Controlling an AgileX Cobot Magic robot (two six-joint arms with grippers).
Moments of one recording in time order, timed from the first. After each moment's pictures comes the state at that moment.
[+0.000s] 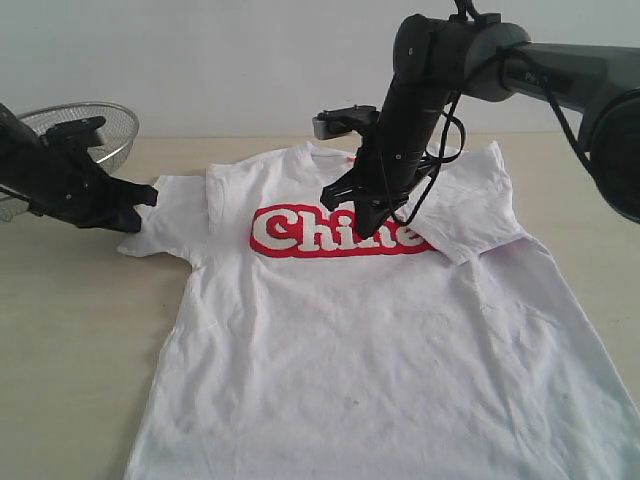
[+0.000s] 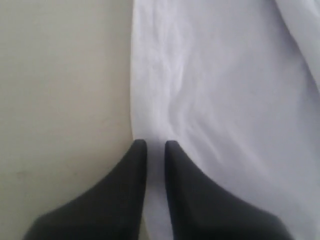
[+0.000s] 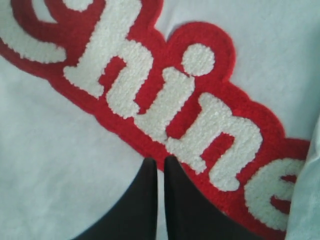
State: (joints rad) left arm 0.03 2.20 -1.40 -0.67 0.46 0.66; right arm 0.24 2.40 -2.07 0.25 1.19 -0.36
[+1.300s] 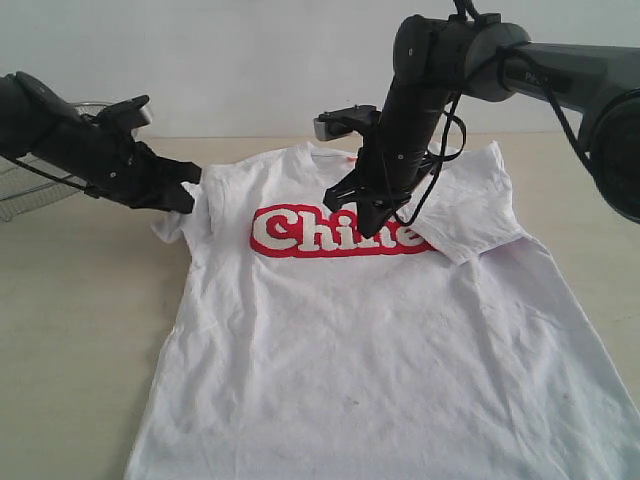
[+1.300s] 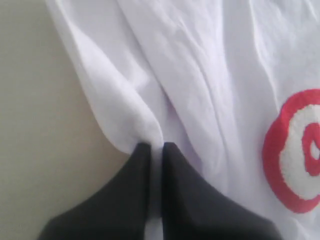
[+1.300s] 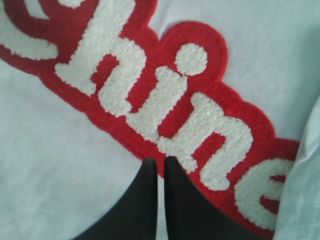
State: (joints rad) left arm -0.05 2.24 -1.53 -0.80 0.61 0.72; right arm 0.24 2.40 -2.07 0.24 1.19 -0.38
